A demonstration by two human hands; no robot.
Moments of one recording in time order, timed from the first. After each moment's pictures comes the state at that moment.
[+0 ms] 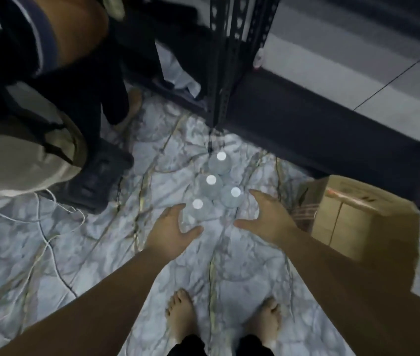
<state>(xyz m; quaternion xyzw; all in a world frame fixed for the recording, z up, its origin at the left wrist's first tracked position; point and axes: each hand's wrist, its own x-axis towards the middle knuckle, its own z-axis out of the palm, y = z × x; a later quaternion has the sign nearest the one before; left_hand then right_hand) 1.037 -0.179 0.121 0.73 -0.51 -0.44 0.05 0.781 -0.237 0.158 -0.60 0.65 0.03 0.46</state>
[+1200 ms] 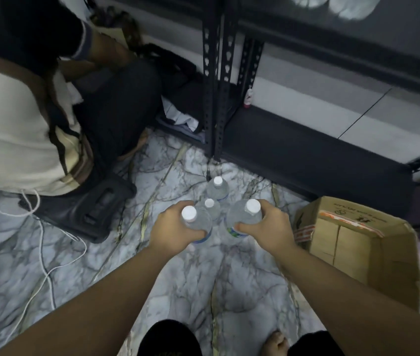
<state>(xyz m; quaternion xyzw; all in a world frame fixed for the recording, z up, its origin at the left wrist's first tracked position) 1.029 -0.216 0.159 0.71 -0.55 -0.39 0.19 0.770 -0.232 0.146 -0.55 0.69 -0.22 0.42</state>
